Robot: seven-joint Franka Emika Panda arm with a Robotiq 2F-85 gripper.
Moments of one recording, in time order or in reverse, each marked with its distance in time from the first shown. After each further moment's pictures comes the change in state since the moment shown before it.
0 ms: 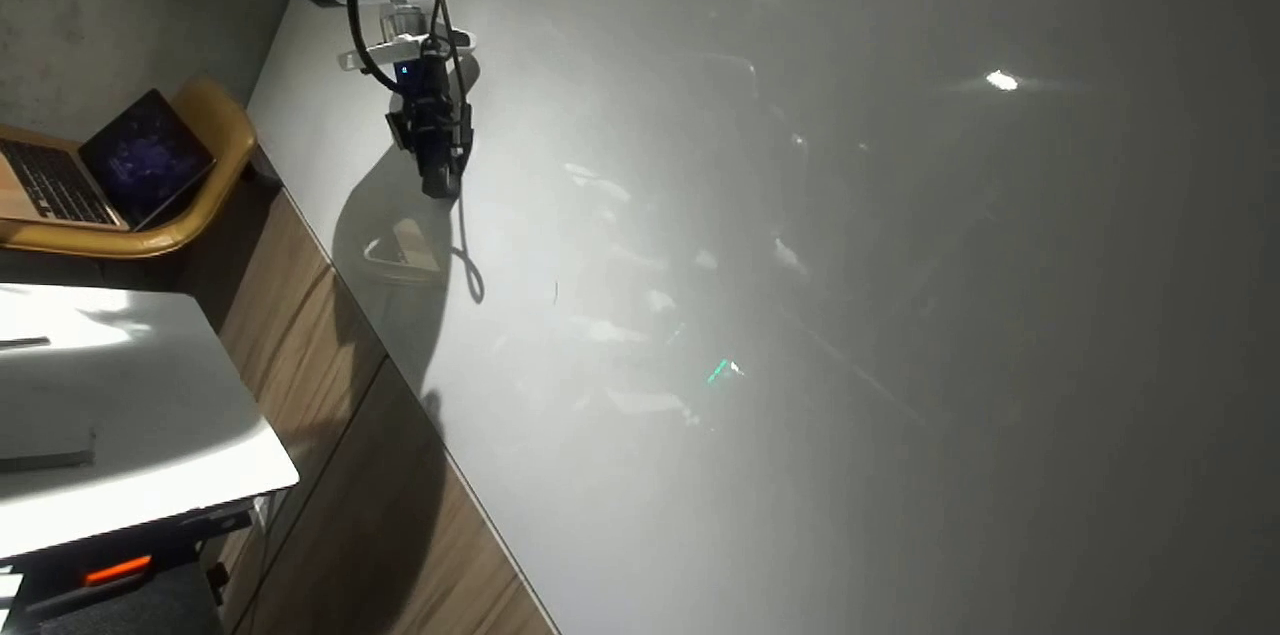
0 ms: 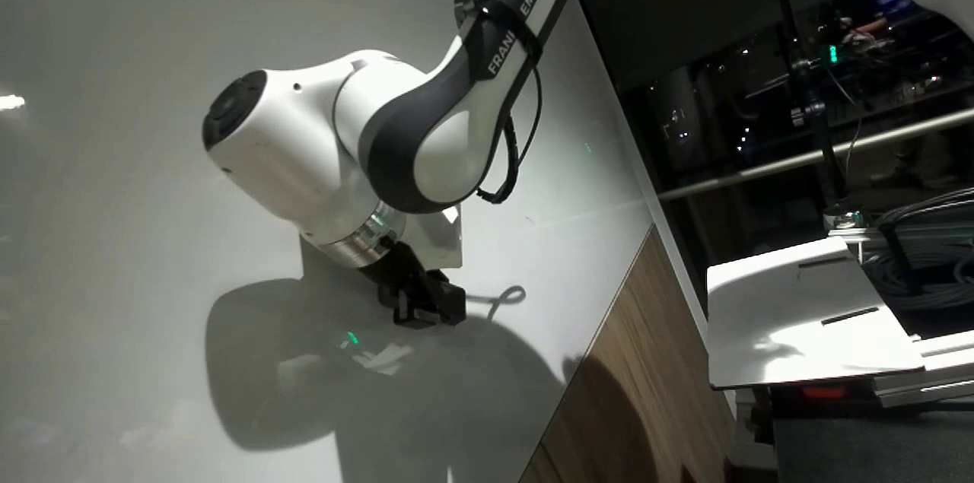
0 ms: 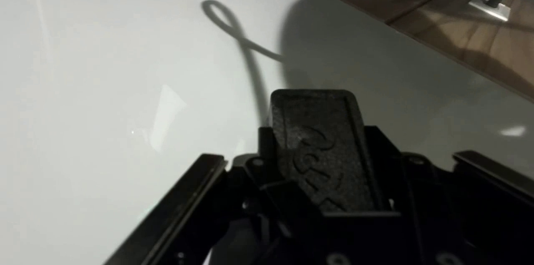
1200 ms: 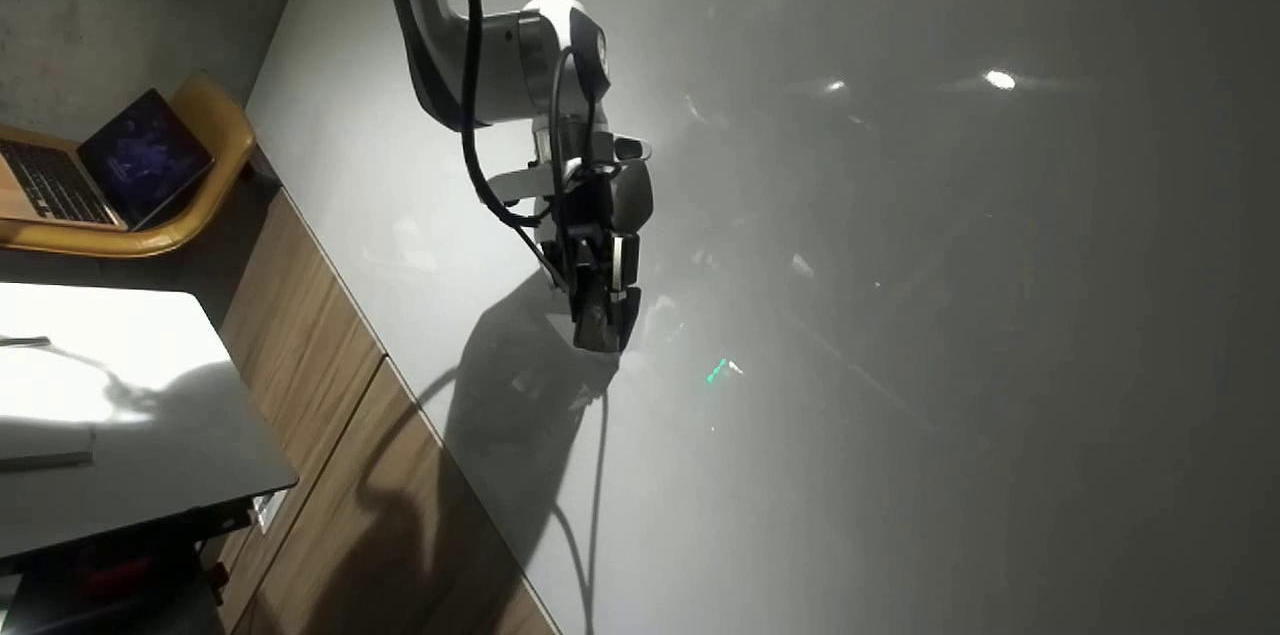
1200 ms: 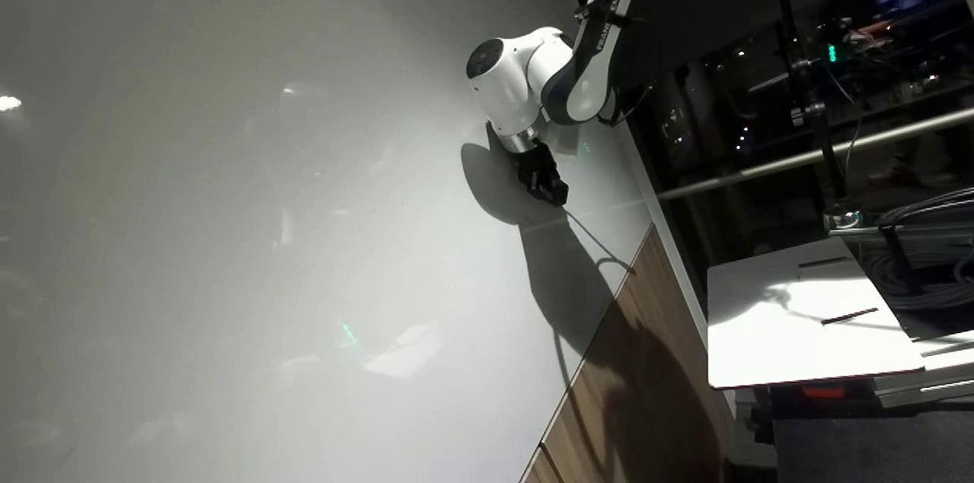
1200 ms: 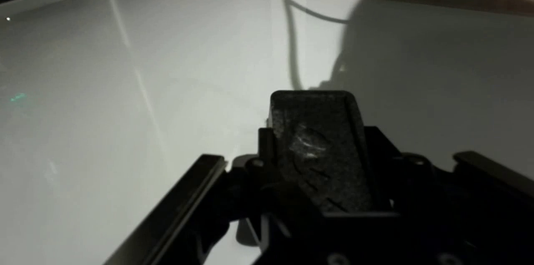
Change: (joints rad) arm -0.463 -0.311 -0.208 -0.470 -0.133 0.455 0.027
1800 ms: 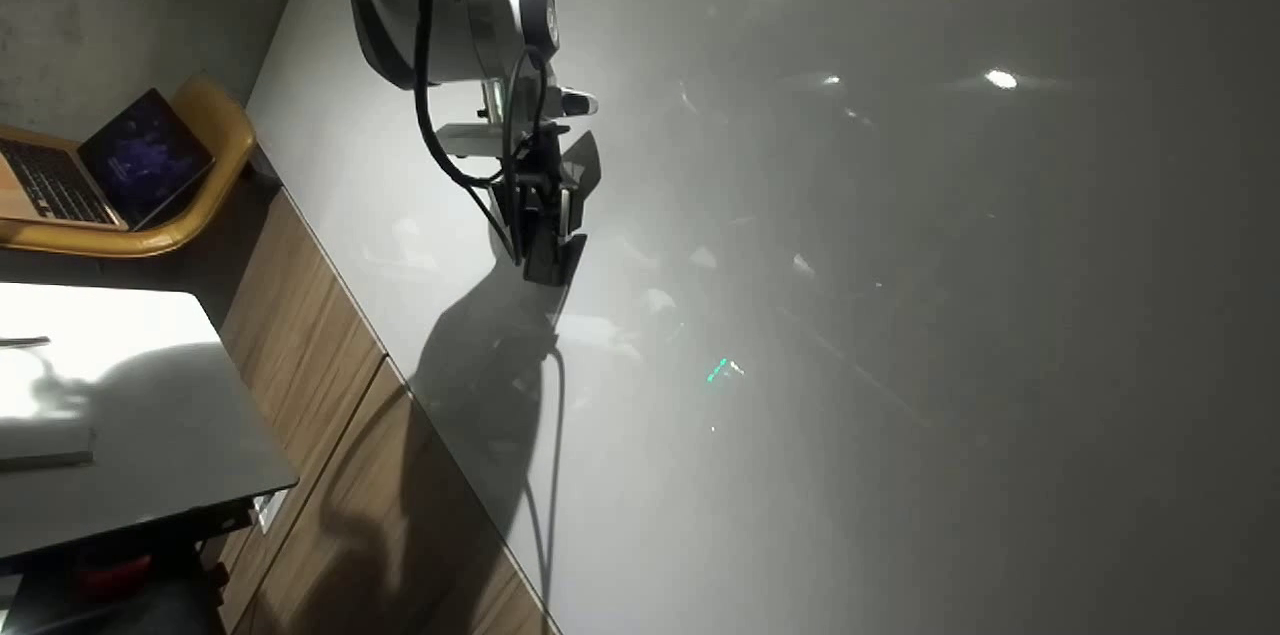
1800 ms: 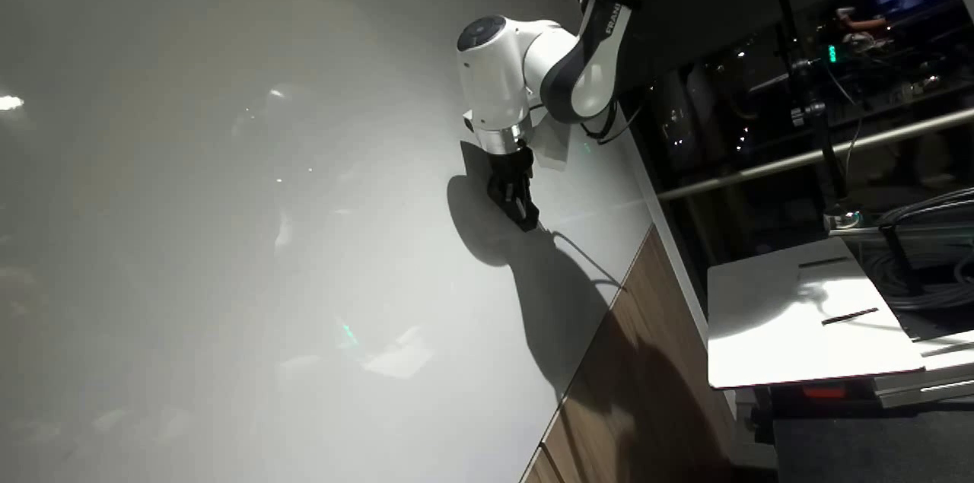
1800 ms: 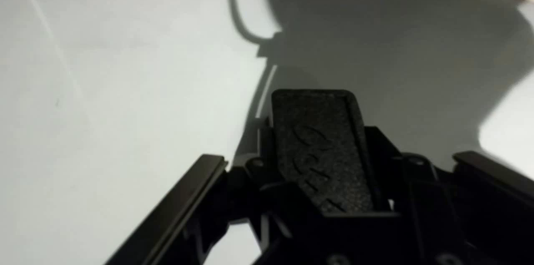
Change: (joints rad) arm 0.063 -0.073 0.073 -0.092 0.047 0.172 -0.010
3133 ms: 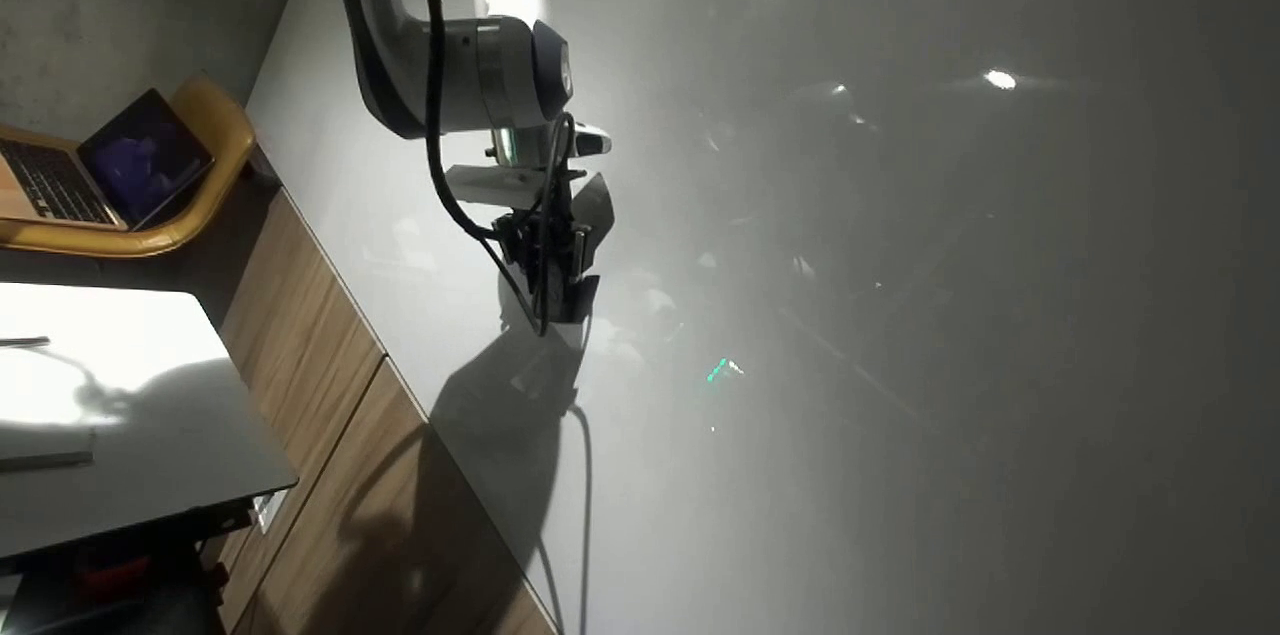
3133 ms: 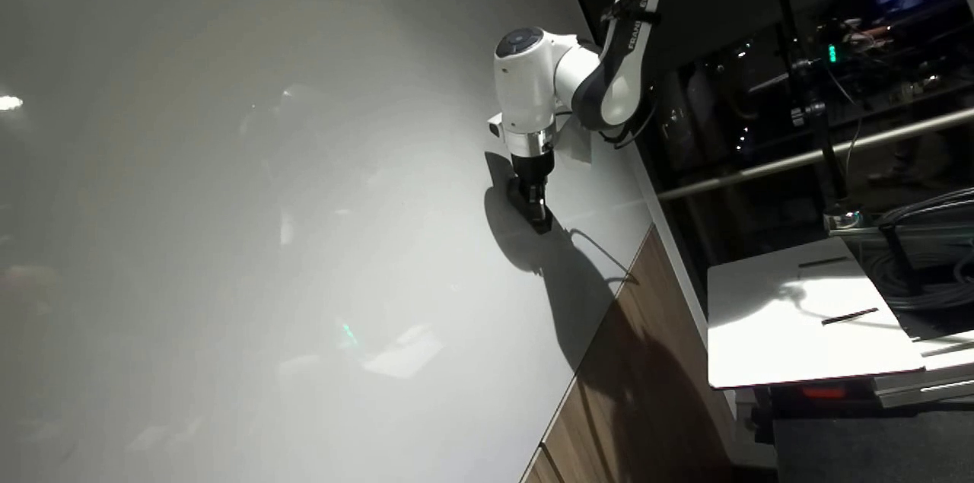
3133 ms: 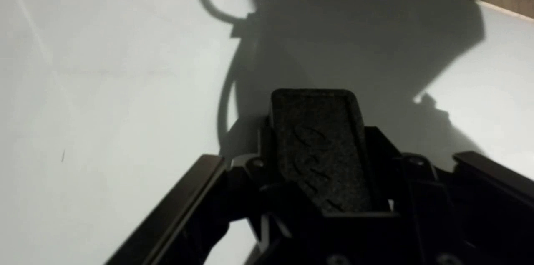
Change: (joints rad) arm -0.071 0.026 -0.065 -0.059 -0.066 0.195 -0.072
